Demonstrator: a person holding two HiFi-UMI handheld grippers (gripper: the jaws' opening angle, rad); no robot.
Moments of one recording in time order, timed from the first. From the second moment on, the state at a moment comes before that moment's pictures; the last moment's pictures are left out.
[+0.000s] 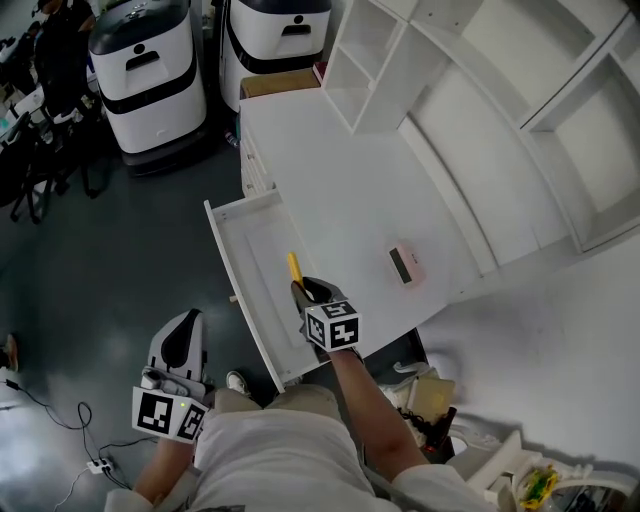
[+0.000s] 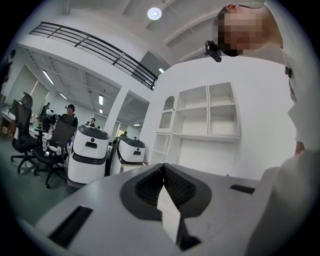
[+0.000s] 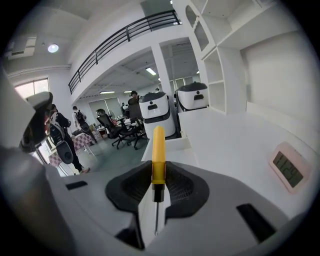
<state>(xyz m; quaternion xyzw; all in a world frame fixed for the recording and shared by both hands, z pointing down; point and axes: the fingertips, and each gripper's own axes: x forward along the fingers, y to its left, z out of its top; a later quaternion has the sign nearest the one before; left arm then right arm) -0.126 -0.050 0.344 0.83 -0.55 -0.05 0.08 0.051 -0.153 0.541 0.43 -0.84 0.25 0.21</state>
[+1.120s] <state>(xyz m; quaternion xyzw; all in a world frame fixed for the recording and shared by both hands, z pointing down) -0.148 -0.070 0.225 0.80 -0.59 -0.12 -0.03 0.143 -0.150 0.233 0.47 -0.88 0.03 -0.05</state>
